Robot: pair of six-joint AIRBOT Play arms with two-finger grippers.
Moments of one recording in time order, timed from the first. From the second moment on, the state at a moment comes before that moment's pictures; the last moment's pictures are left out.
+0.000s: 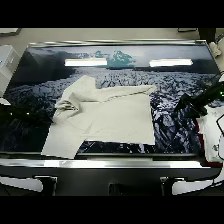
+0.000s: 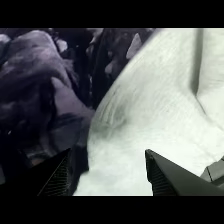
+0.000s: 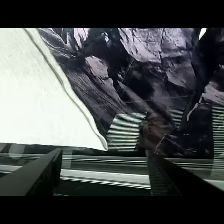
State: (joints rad) left arm 0.44 -1.68 1.20 1.04 -1.41 -1.09; right arm -0.37 -1.66 1.60 -1.20 1.77 1.62
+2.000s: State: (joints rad) left arm 0.35 -1.51 1.26 0.96 -1.45 -1.13; right arm -0.11 -1.39 1.00 -0.98 1.34 1.46
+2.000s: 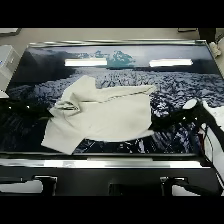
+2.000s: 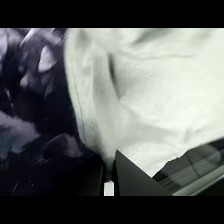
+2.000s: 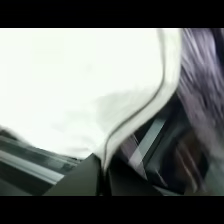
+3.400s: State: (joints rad) left arm 0.35 -0.82 1.69 0.80 -1.12 -1.40; right arm -0.10 -1.03 1.95 -1.38 1.34 1.63
